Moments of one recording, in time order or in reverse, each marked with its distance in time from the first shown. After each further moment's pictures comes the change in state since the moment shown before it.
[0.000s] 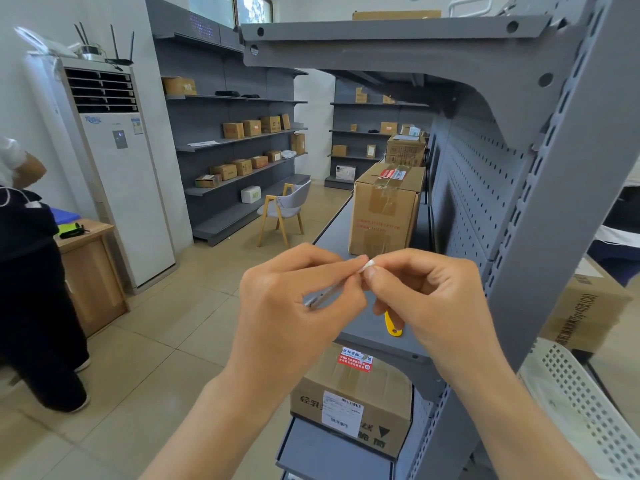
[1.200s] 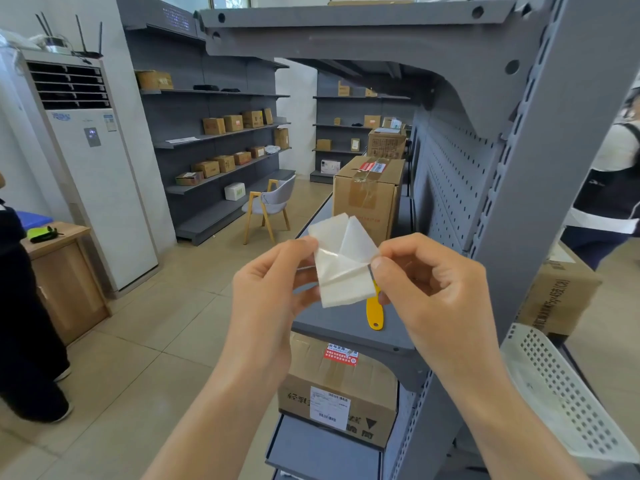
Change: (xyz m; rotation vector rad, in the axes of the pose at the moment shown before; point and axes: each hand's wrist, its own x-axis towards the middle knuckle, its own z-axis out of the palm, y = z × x) left_hand 0.016 0.019 0.022 -0.807 0.097 -1.032; right_hand -0.010 0.001 -0.013 -0.125 0.173 -0.070
